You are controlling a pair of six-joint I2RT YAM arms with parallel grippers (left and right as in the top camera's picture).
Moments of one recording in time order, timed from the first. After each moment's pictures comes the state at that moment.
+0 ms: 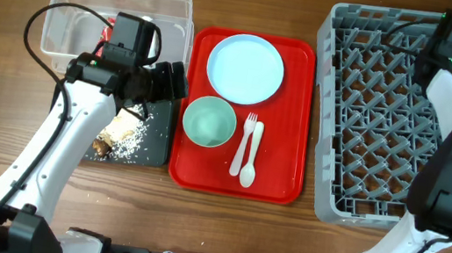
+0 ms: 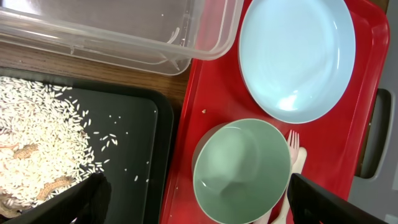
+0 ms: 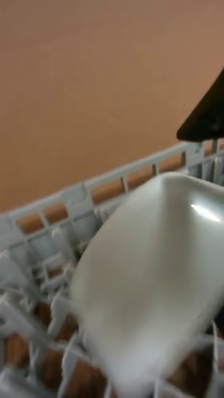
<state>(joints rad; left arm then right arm) -0.20 1.49 1.18 -0.82 0.15 -0.47 -0.21 2.02 1.48 -0.26 0.97 -0.37</state>
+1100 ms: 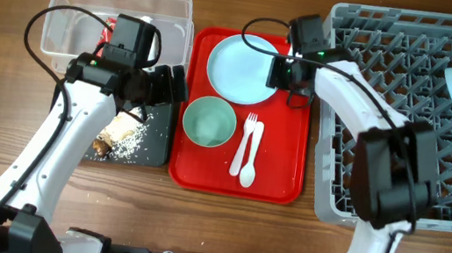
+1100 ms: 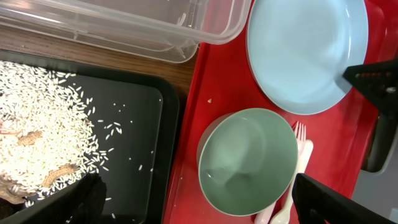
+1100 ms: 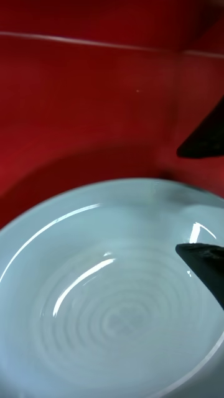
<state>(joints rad) -0.20 1.49 1.18 -0.85 0.15 -0.47 0.33 2.09 1.48 -0.60 -0.10 0.44</state>
